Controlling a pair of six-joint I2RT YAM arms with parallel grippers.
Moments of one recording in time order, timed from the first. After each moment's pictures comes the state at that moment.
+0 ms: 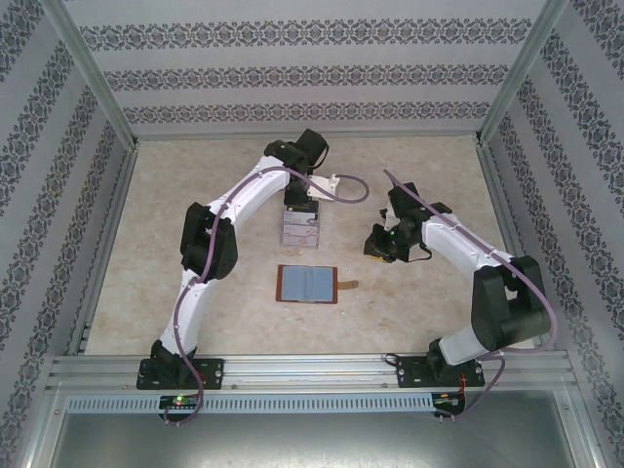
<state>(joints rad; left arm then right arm) -0.53 2.32 2.22 -1.13 -0.08 1.09 0.26 1.50 0.97 -0.76 -0.42 0.54</state>
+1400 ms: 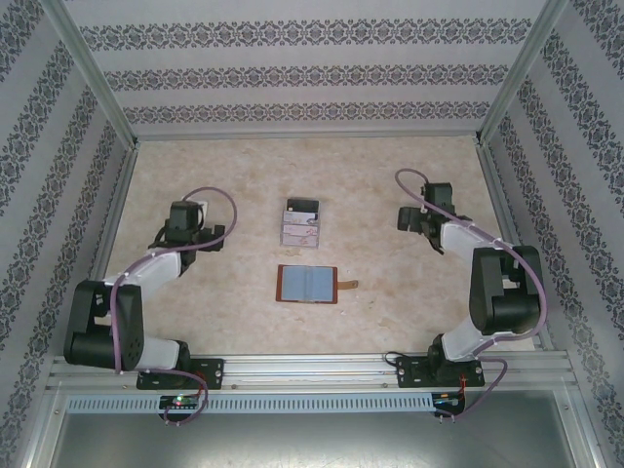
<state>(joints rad) -0.03 1.37 0.60 0.00 -0.18 0.05 0.01 1.58 0.79 -0.10 0.11 0.15</state>
